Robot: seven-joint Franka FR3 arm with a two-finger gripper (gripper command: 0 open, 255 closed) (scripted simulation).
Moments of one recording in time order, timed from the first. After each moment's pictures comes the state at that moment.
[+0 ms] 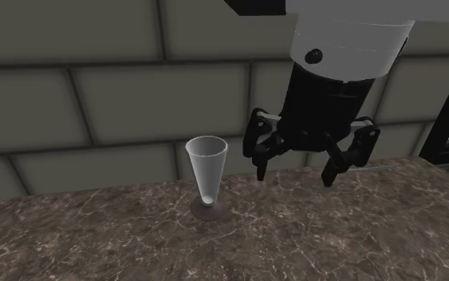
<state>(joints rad) -0.01 -0.78 0.02 -2.27 0.07 1.67 0.08</state>
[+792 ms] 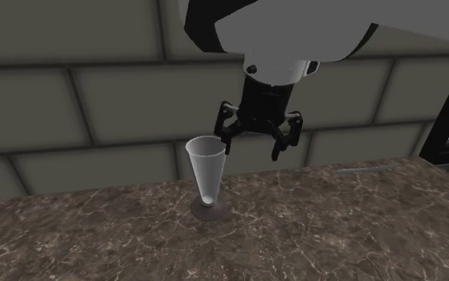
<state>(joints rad) 0.02 -0.42 0.06 -2.10 0.13 1.85 0.12</state>
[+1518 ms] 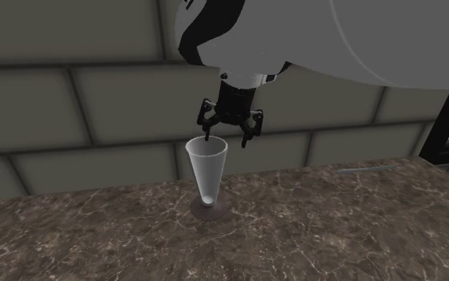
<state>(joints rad) 0.04 -0.04 0.09 -1.80 0.18 1.93 0.15</state>
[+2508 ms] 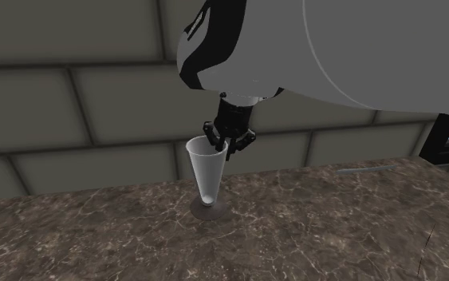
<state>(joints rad) 0.05 -0.01 0.09 -1.87 0.18 2.03 0.14</state>
